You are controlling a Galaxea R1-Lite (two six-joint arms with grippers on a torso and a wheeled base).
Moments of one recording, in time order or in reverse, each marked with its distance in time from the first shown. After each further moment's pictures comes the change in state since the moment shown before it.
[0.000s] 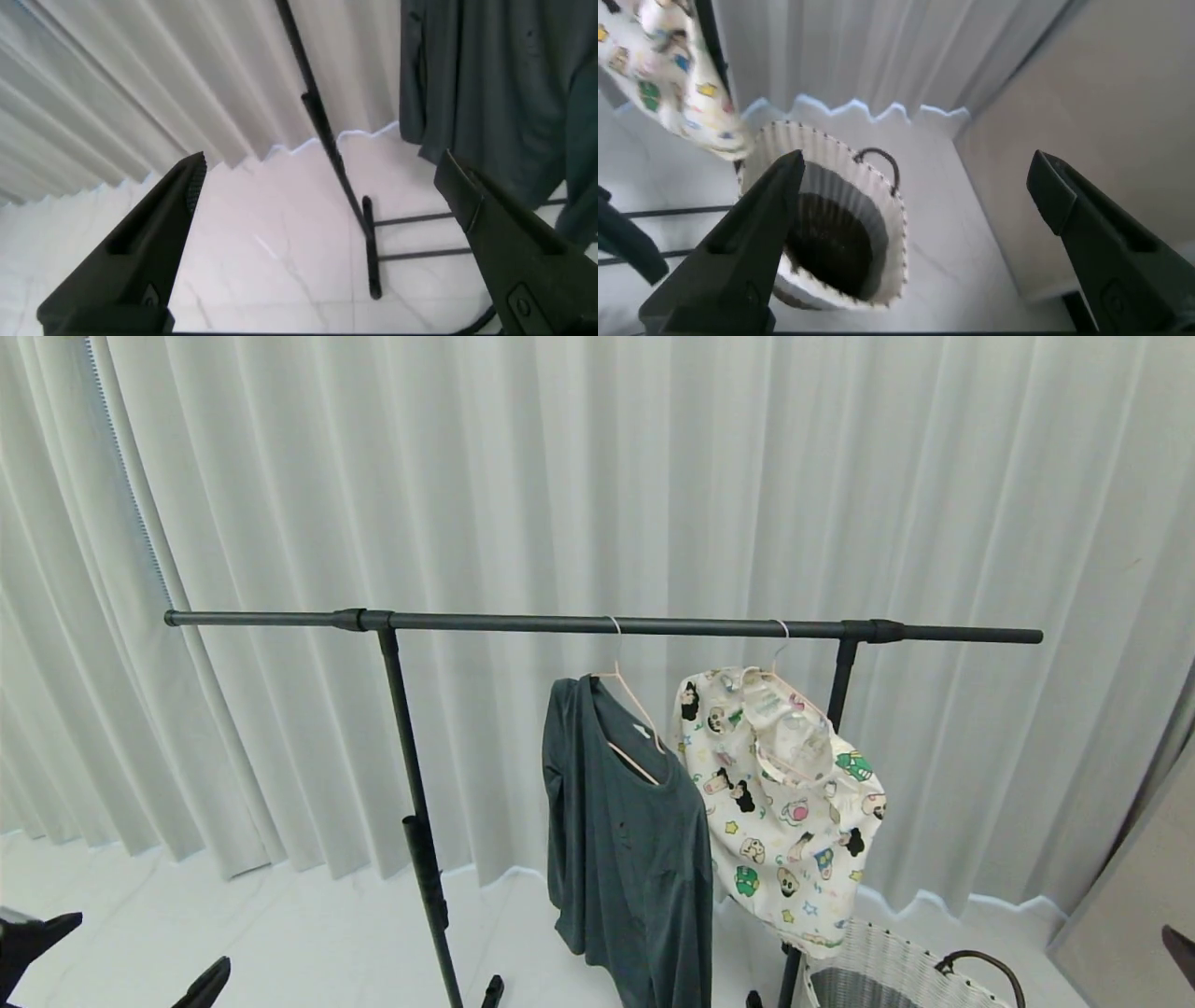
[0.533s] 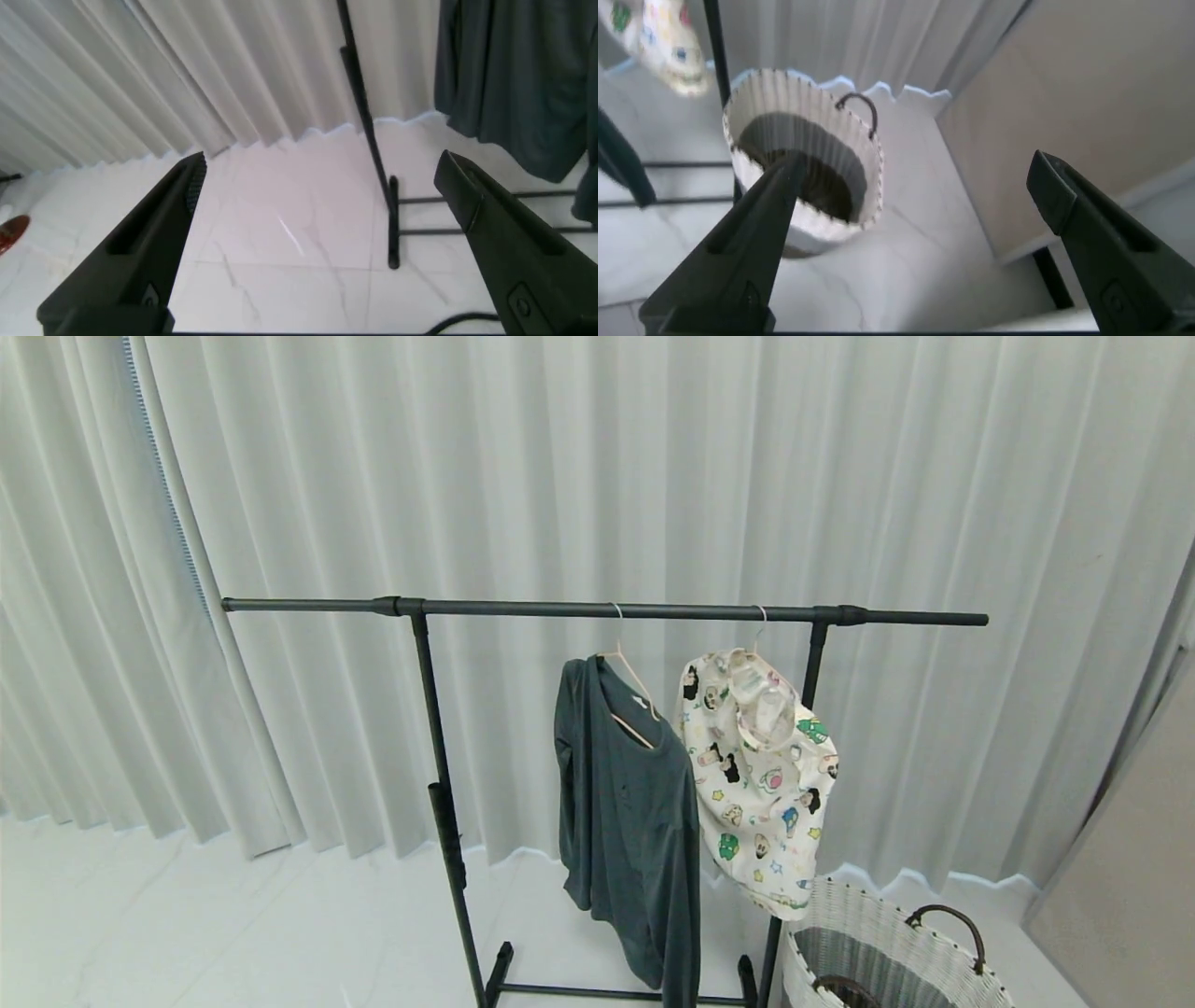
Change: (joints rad) left arm 0.007 -0.416 0.107 0.203 0.117 -0.006; right arm -0.005 -0.511 0.049 0.404 0.002 -0.050
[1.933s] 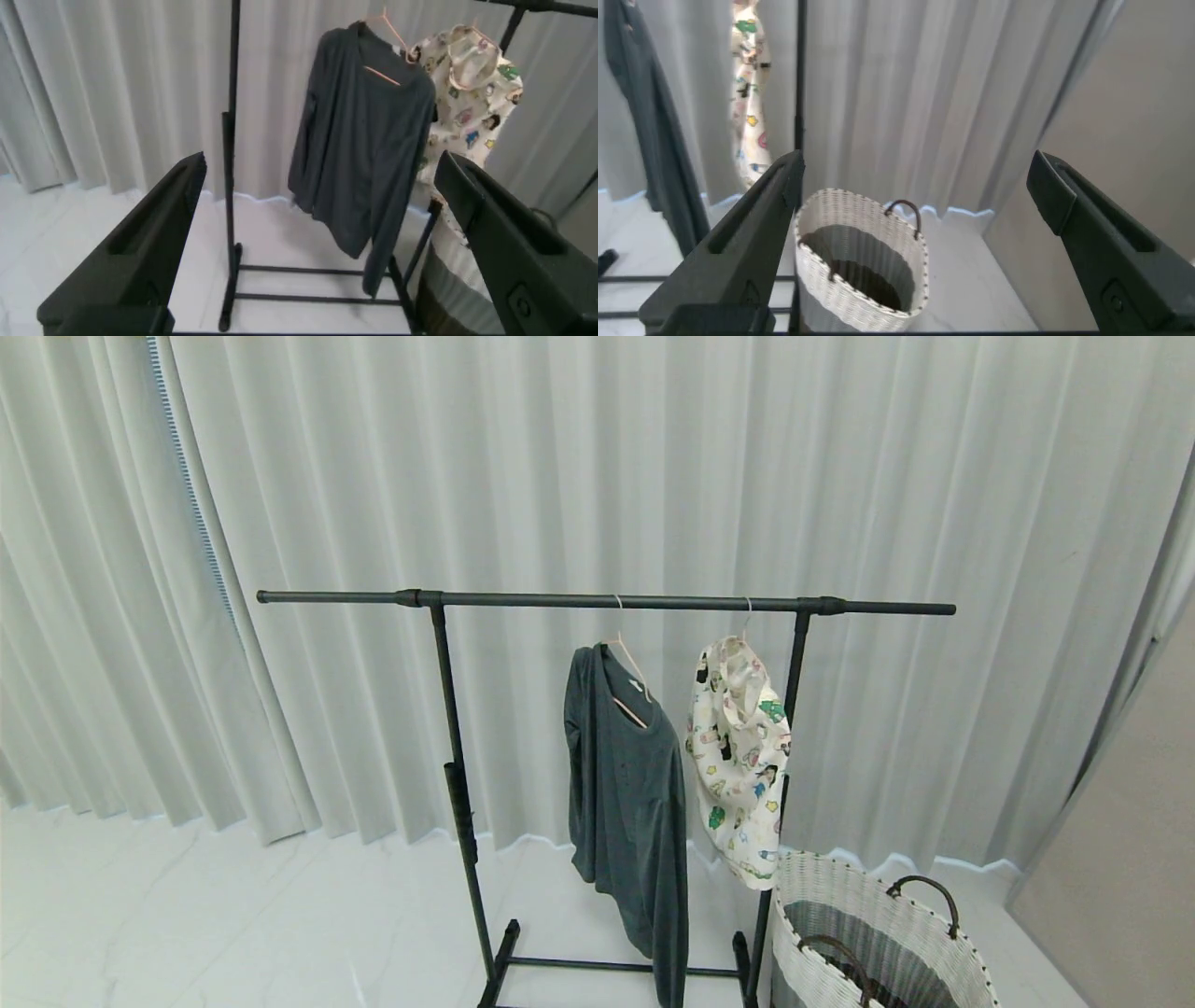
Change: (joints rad) left arm 0.007 -0.234 0.004 0.023 -0.255 -0.430; right arm -0.015 -0.313 0.143 -0.221 0.215 0.064
